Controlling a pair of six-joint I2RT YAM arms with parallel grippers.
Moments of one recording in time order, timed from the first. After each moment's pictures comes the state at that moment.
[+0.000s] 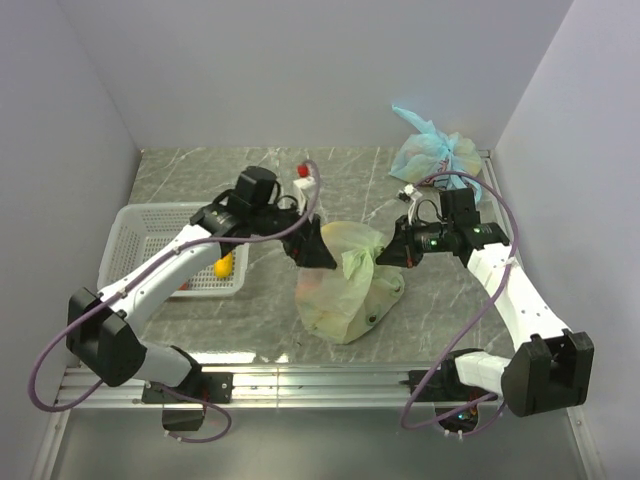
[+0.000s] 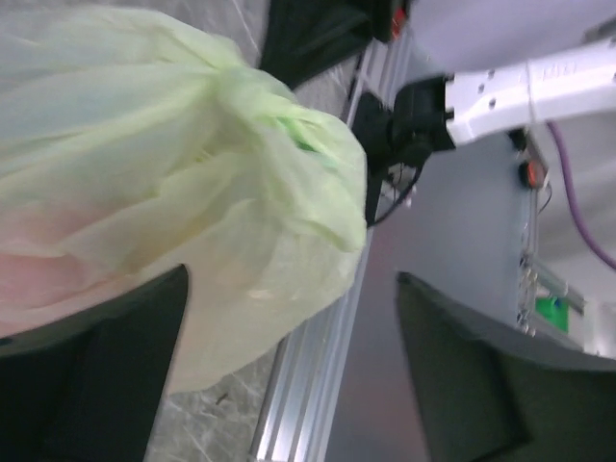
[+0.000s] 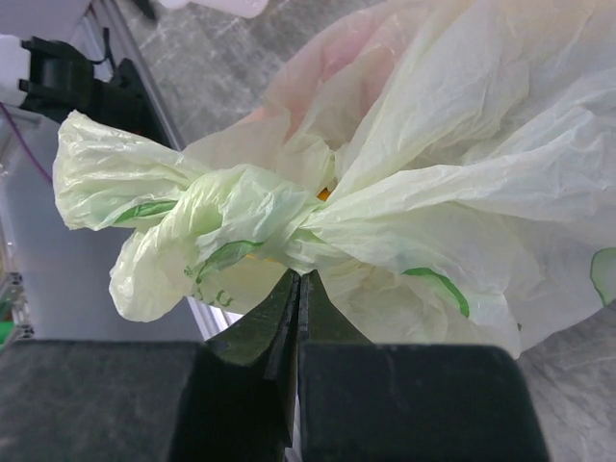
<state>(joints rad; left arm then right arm) -0.59 1.39 1.23 -0.41 0.86 -0.22 0.15 1.20 0.98 -0.69 -0.94 -0.15</state>
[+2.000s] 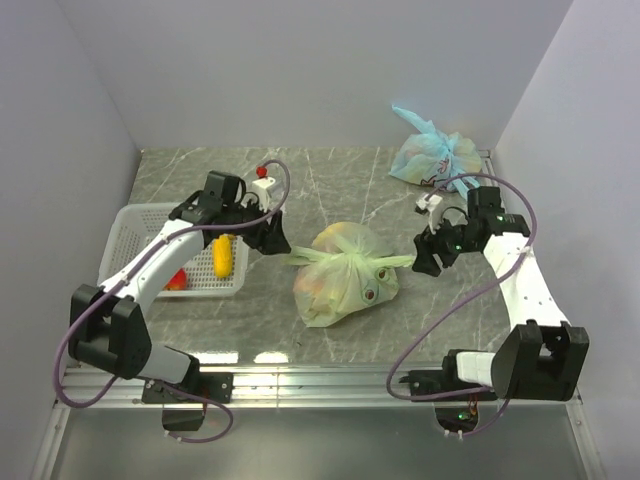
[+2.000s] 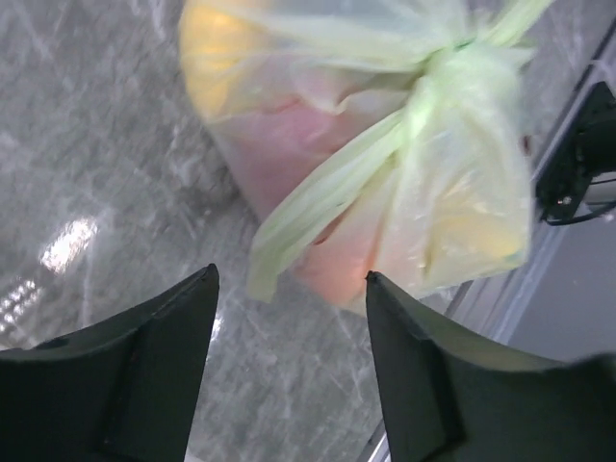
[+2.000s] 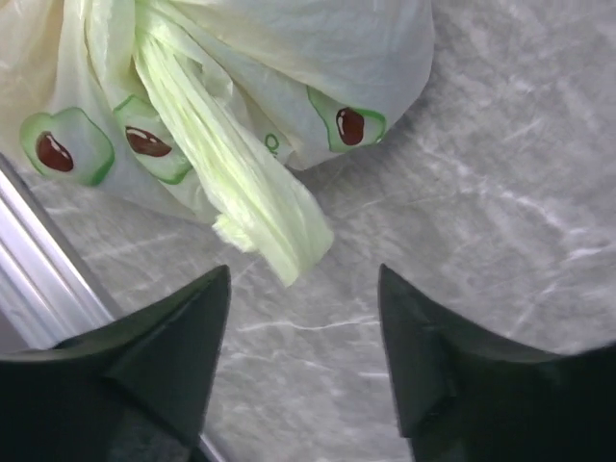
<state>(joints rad) -0.35 1.42 1.12 -0.53 0.65 0.07 -0.07 1.26 1.05 -0.98 -0.68 -0.77</state>
